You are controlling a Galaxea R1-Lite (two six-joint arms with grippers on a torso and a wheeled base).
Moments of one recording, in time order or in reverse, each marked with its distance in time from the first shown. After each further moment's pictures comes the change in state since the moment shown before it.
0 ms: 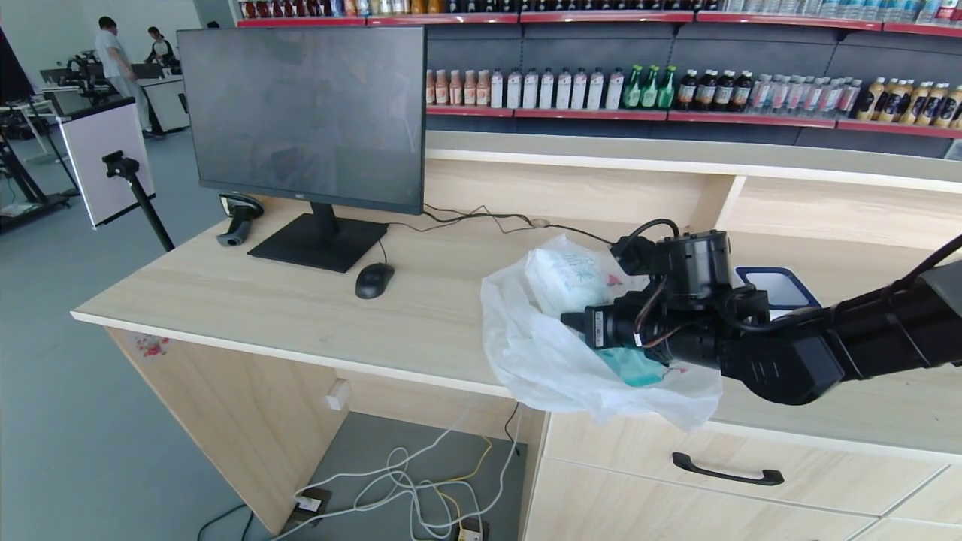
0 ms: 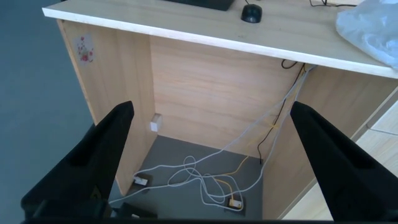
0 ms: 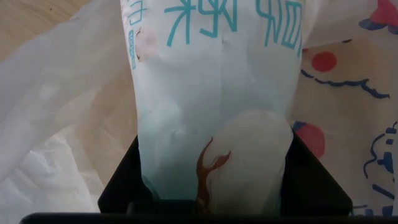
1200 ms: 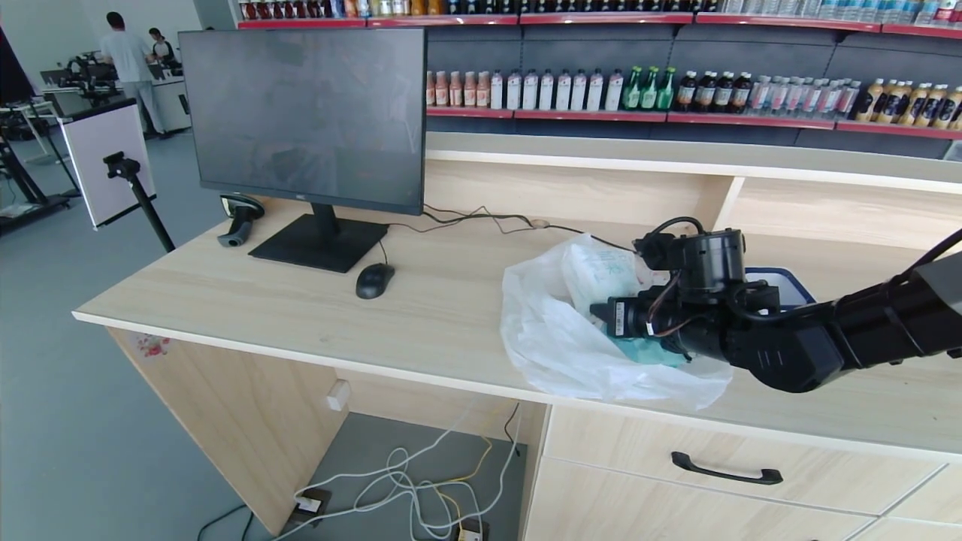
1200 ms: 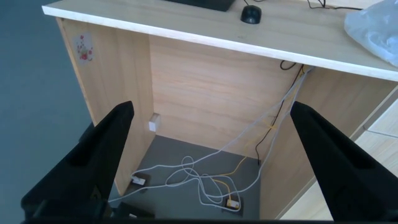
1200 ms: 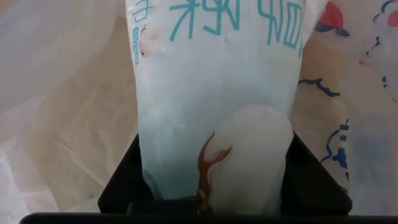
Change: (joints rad) left arm 0.000 0.000 0.000 0.000 0.000 -0.012; right arm -0.075 0.026 -0.016 0.005 -0.113 0.005
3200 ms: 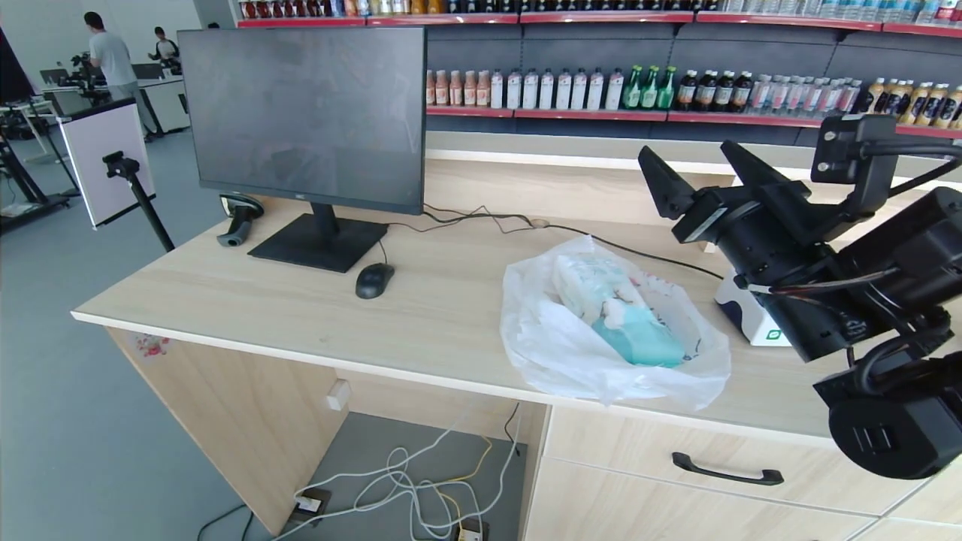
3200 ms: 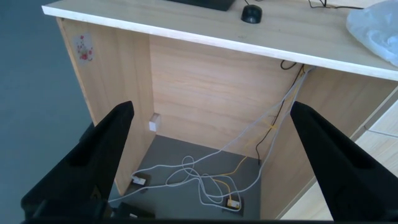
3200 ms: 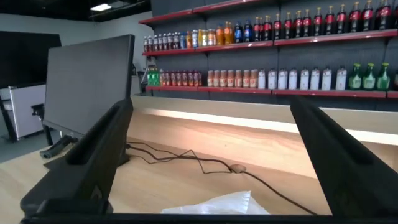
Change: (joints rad) left arm 0.000 0.000 0.000 0.000 0.000 0.001; right arm 0.061 -0.216 0.344 -1.100 -0.005 -0.199
